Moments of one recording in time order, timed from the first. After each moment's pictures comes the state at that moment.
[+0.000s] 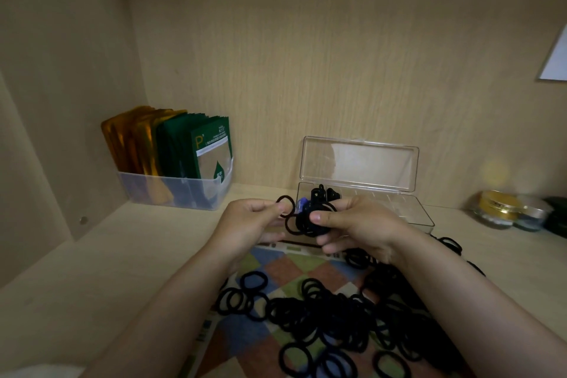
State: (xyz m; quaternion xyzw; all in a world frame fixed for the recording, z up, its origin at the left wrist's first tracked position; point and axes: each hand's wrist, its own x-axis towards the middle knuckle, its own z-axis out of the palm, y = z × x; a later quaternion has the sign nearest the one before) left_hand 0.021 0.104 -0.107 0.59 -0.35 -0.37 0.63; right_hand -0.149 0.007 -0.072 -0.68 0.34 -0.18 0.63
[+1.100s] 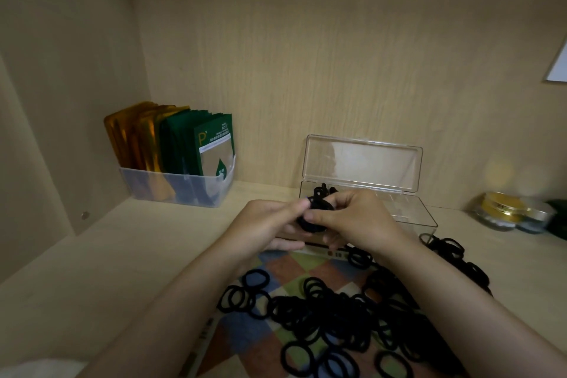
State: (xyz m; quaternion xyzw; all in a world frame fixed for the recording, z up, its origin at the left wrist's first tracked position) left_hand 0.010 0.110 -0.098 0.53 -0.38 -0.47 0.59; right_hand -0.141 0.014 -0.074 -0.76 0.35 -0.26 0.49
